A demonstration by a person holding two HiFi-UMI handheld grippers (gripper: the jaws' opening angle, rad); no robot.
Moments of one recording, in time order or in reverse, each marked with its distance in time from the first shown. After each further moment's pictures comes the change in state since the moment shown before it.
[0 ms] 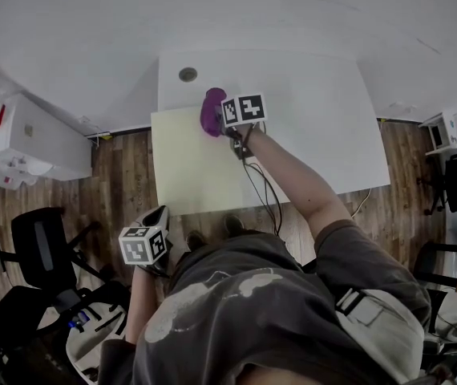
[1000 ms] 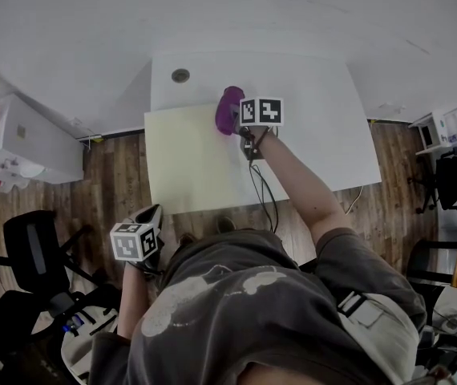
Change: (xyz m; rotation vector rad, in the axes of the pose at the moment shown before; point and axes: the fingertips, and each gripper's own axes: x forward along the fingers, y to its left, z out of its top) left arm -0.001 0.001 -0.001 0.028 0.022 -0.061; right arm -0.047 -0.047 -0.003 0.106 -0.090 -0.093
